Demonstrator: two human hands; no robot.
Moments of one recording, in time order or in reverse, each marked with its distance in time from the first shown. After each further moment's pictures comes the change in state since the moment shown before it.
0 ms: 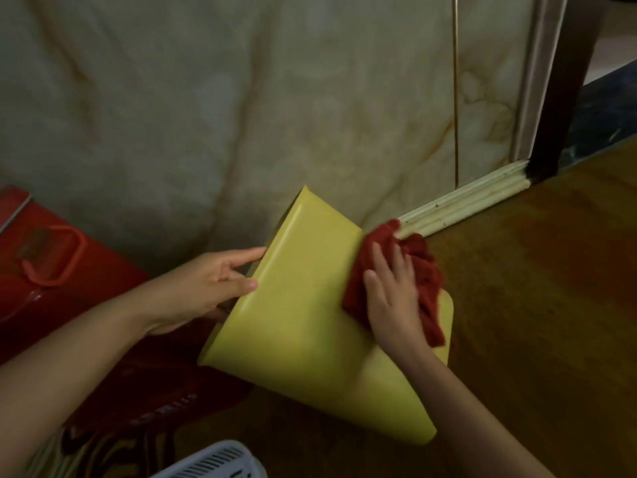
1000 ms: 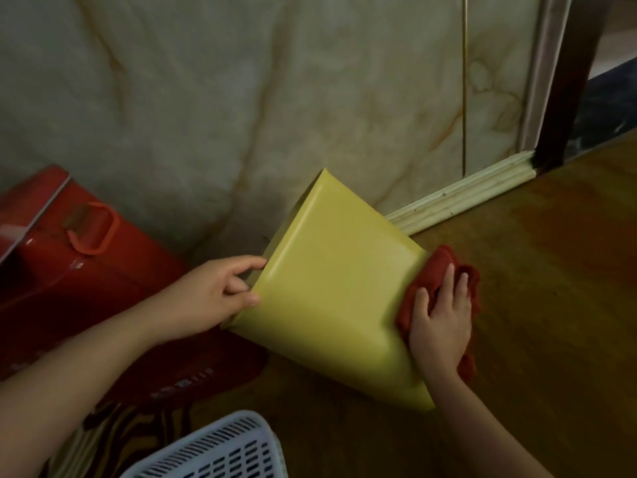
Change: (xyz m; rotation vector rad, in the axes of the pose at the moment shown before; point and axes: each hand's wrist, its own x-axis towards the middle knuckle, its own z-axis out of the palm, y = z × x) left_hand -0.037 -0.028 0.007 0.477 0.153 0.168; right_hand -0.036 0.071 0.008 -0.211 0.342 0.276
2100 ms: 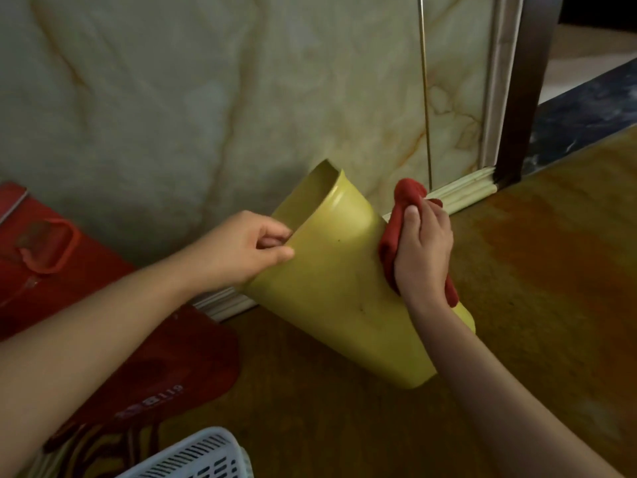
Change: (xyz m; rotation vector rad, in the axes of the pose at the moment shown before) left_hand 0.057 0.084 -0.004 -0.047 0.007 0.172; right_hand 0.050 -0.101 -0.078 0.372 0.130 -0.211
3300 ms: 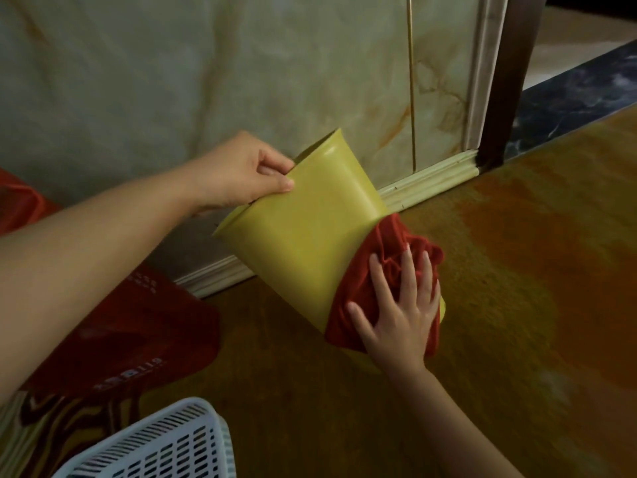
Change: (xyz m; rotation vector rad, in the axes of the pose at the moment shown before) left_hand 0.037 0.033 -0.001 -0.099 0.162 -0.024; right_hand -0.078 0.101 -0.028 -0.573 -0.131 -0.455
